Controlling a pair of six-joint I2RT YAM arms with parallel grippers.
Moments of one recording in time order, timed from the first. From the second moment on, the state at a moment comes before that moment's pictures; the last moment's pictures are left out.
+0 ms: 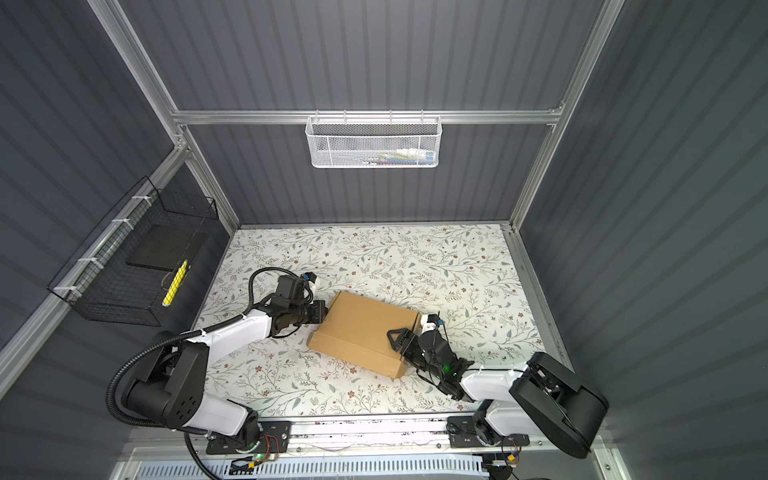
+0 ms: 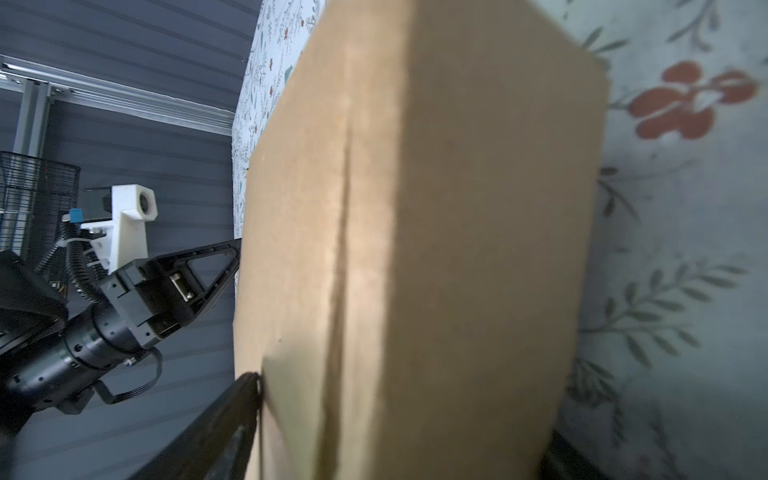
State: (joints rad) left arm -0.40 1.51 0.76 -0.16 0.23 -0.31; right arm 0.79 1.26 0.19 0.61 0.00 1.23
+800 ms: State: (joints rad) left arm -0.38 1.55 0.78 -0.22 0.22 -0.31; right arm 0.79 1.15 0.24 0.46 0.00 1.19
